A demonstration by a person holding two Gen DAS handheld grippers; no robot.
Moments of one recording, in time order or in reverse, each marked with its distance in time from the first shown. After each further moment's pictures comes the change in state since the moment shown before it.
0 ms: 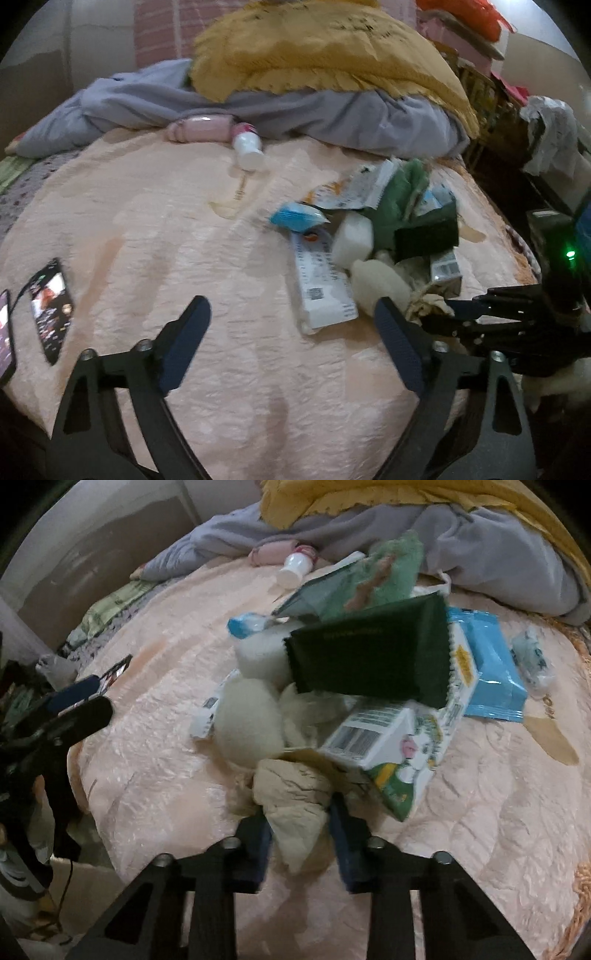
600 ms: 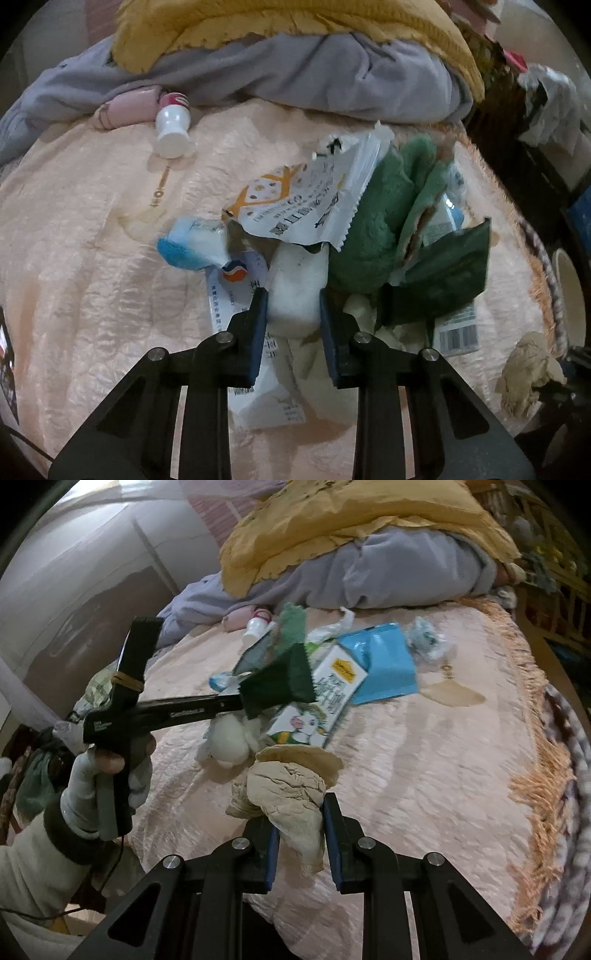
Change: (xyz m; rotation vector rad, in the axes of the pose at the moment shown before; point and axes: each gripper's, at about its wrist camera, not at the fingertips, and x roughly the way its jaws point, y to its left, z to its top) left arm 0.094 -0.041 0.055 0.047 0.157 -0.058; right arm -0.089 -0.053 -0.056 0.185 -0.200 0.025
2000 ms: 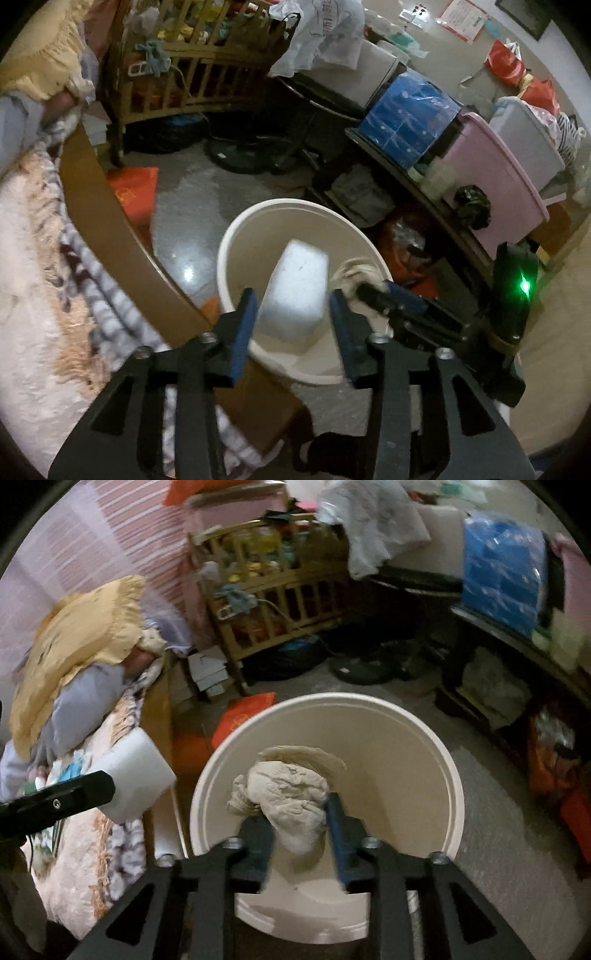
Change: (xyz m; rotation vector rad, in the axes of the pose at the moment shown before) left arm -0.023 -0.442 -0.009 0.404 0.109 -0.676; right arm -0.246 -0.258 -0.116 0.552 -0.294 -0.662
